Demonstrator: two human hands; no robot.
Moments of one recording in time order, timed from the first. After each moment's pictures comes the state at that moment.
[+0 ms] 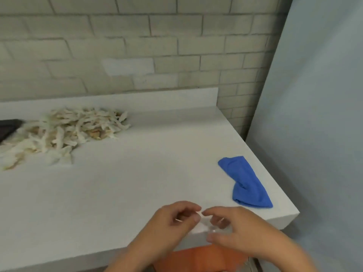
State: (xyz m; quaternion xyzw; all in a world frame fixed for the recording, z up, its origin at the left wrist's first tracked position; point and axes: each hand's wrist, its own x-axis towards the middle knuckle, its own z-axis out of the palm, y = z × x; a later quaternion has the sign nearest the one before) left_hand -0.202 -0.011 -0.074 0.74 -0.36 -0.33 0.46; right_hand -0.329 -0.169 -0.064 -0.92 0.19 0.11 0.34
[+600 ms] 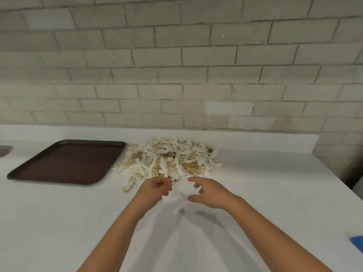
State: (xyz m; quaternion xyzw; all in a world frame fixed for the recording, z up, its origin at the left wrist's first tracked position) left_hand 0.101 0.178 -0.010 0.81 -0.13 -0.19 0.54; right_hand 0.044 -0.021 -0.027 -0.94 0.06 0.07 0.32
